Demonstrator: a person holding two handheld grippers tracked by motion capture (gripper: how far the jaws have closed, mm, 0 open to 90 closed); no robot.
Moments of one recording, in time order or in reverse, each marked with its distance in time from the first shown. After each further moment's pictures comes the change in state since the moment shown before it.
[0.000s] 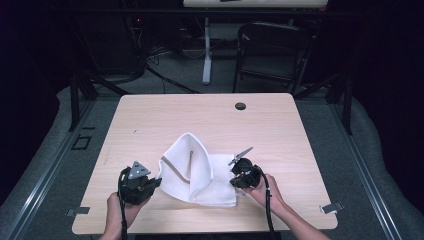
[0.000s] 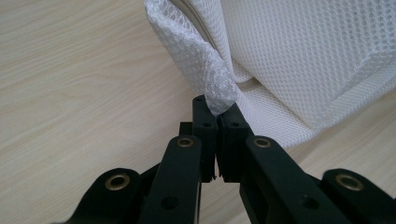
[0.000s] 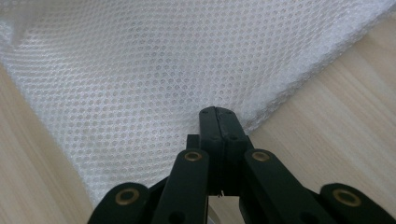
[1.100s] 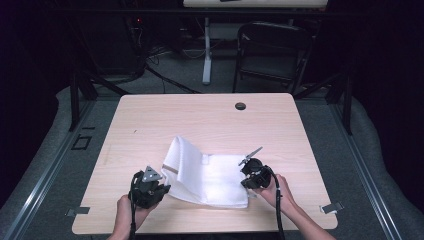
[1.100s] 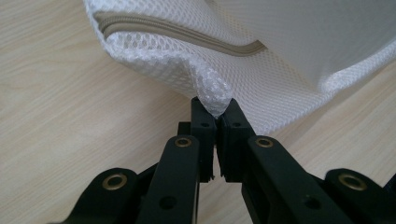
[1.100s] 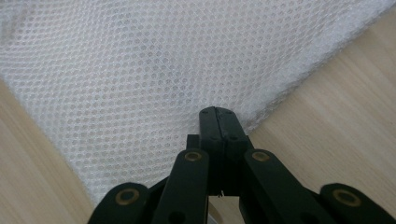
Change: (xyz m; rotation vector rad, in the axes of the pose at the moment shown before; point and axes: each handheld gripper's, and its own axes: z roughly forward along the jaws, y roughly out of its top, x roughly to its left) left arm -0.017 -0.004 0.022 0.087 -0.039 0.044; right arm -0.016 -0.018 -0.016 0.068 -0.040 0.029
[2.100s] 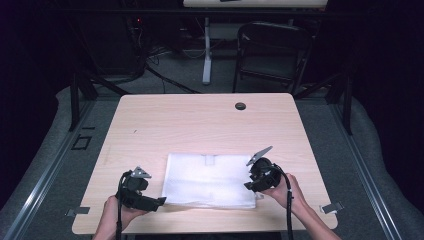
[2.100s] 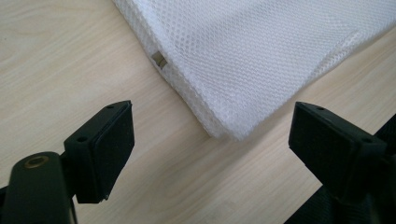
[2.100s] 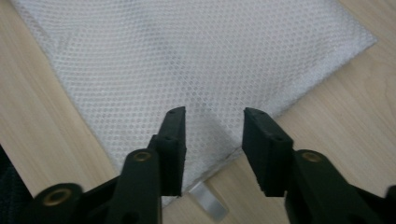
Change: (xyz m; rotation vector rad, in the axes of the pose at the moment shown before) left arm 0.025 -0.006 -0.020 0.122 -0.061 -0.048; right arm 0.001 -0.010 -0.034 -0.069 -0.002 -0.088
